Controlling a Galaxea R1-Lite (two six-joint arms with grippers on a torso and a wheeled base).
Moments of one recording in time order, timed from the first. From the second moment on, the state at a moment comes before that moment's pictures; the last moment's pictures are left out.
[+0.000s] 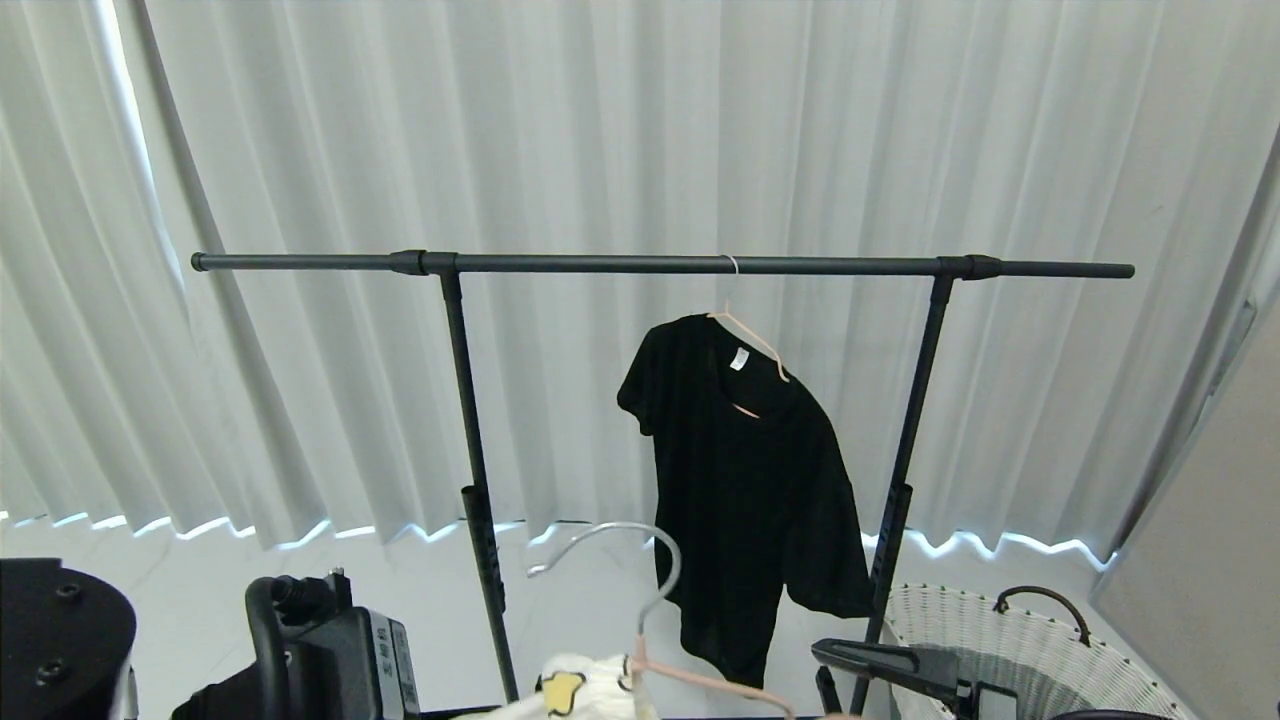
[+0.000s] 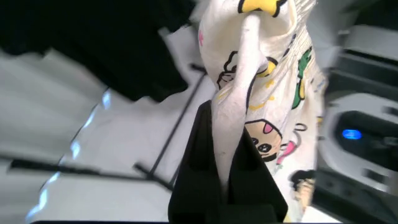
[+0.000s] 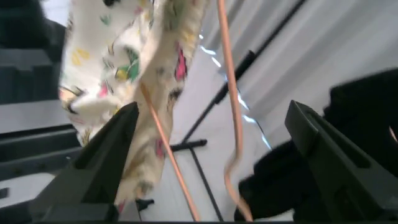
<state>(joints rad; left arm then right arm) -0.84 1.14 -0.46 -0.10 -0.05 0.31 1.23 1.51 -0.17 -1.13 -0.07 -0.25</state>
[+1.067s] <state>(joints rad) -0.72 1.13 -0.61 -0.19 0.11 0.31 1.08 1.79 -0.46 -1.13 -0.21 0.39</state>
